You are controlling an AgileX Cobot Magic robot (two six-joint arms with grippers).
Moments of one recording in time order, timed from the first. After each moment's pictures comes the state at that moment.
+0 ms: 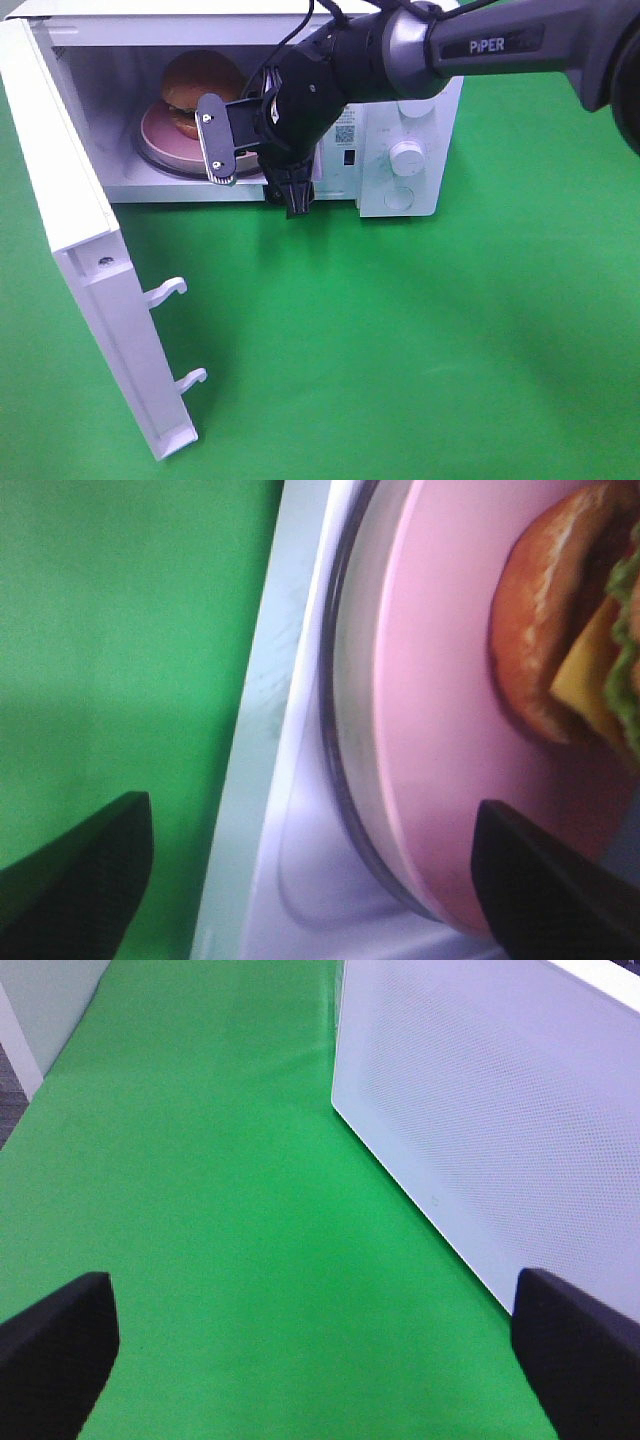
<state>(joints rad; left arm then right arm) 0.01 0.00 -0.52 -0.05 1.07 0.00 0.66 2.30 -1.77 -0.30 0.40 -0.99</state>
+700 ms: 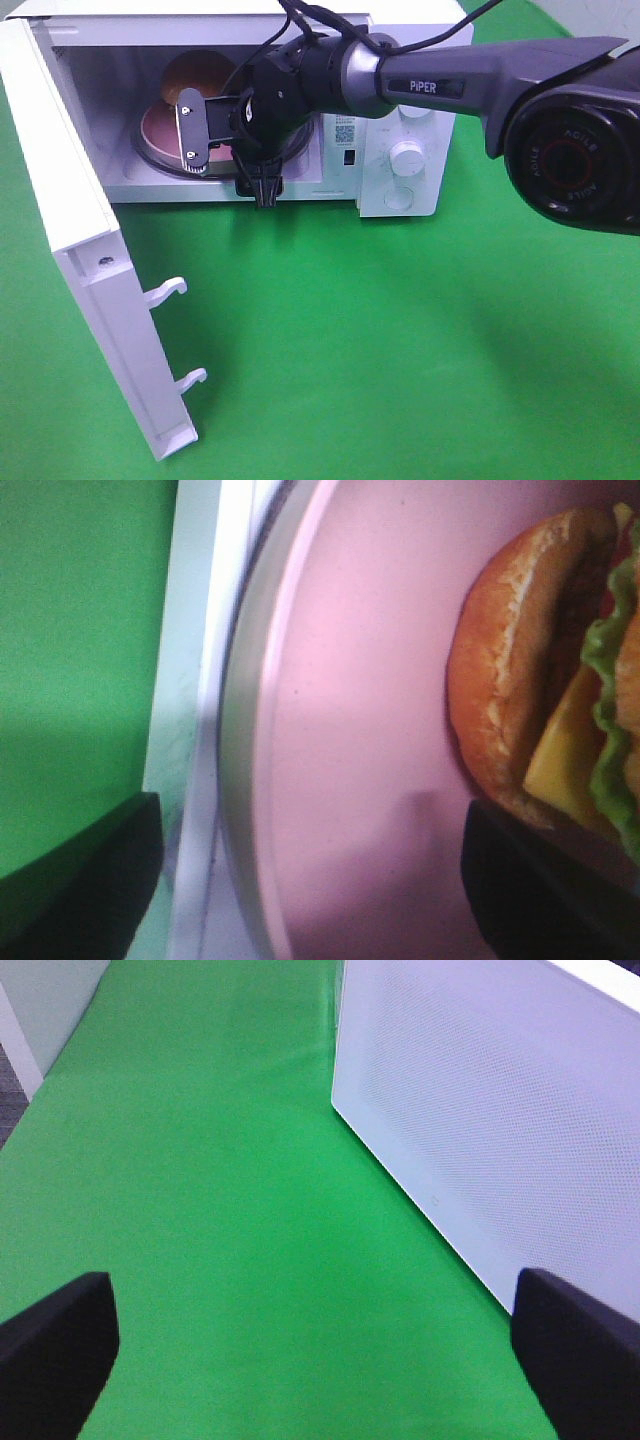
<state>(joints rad) 0.01 0.00 -0.52 -0.05 1.07 0.00 0.66 2.49 -2.05 -0.23 0.44 -0.99</state>
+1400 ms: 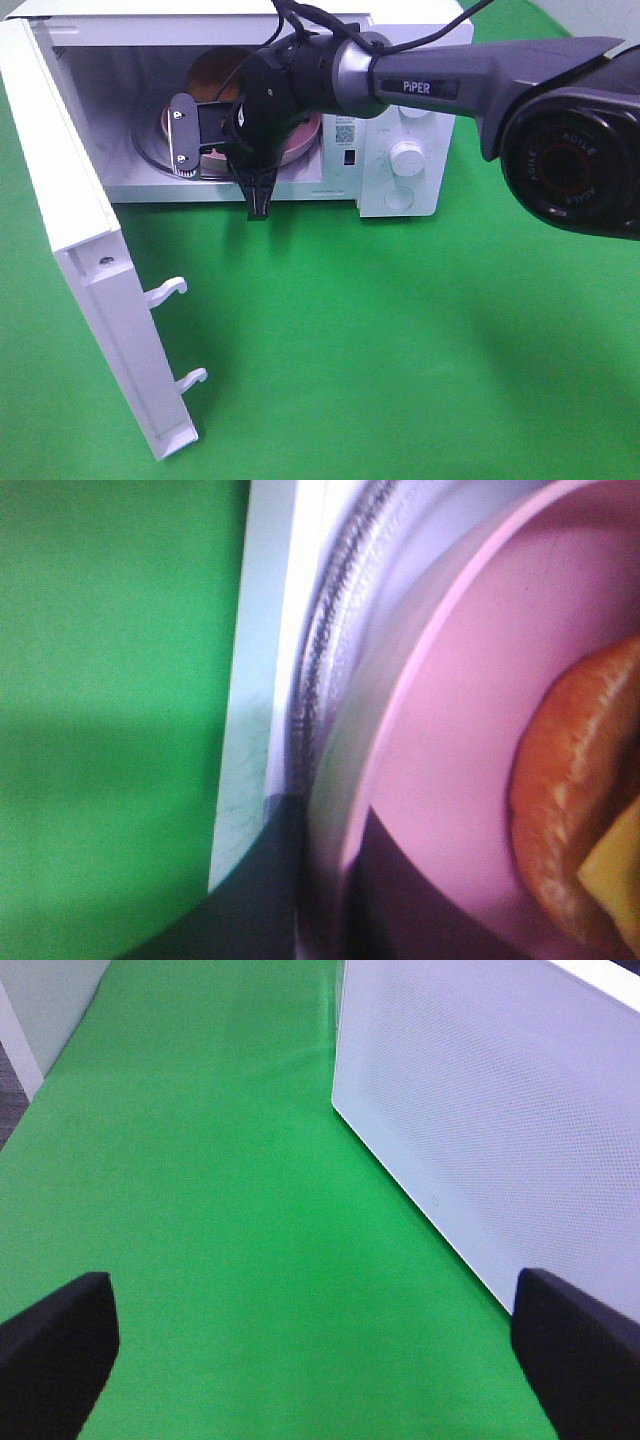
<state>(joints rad) 0.01 0.00 -0.52 -0.05 1.07 0.00 0.67 2.48 -2.05 -0.20 0.52 -0.96</state>
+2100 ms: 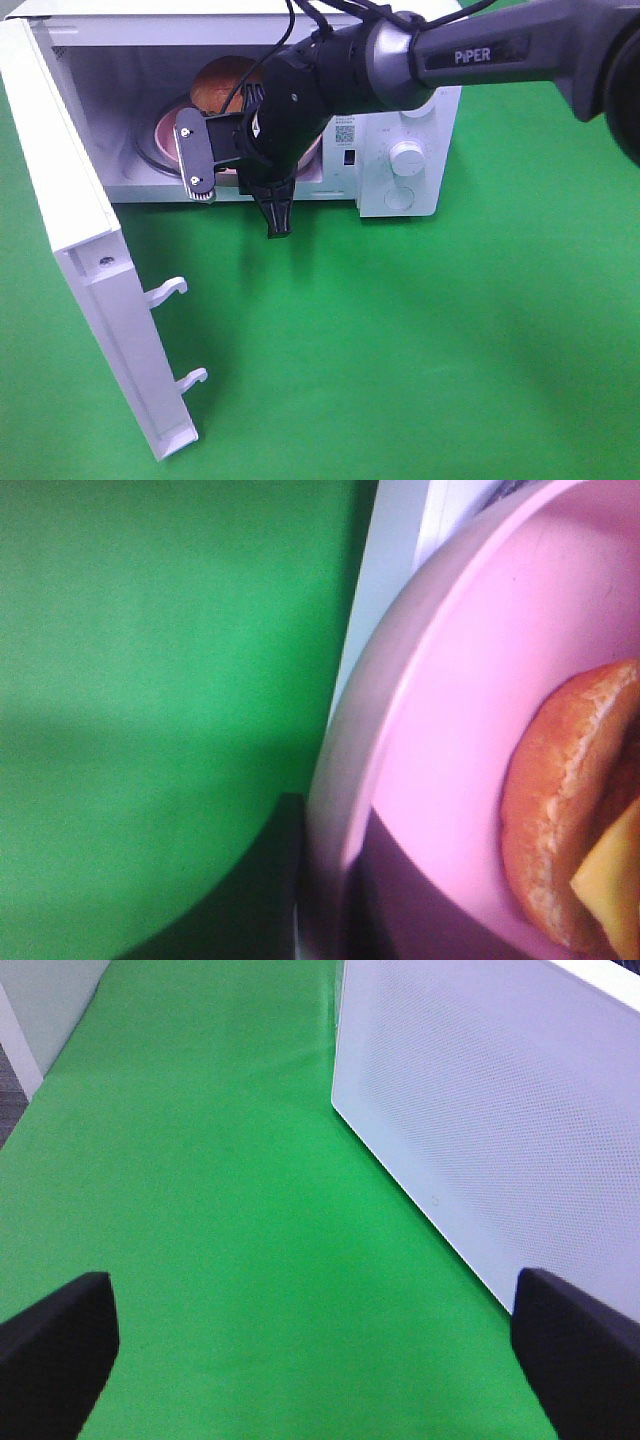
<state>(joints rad) 0.01 0.00 -0.52 -0.05 1.07 0.00 0.69 2.27 -1.71 -0.22 0.38 -1.03</state>
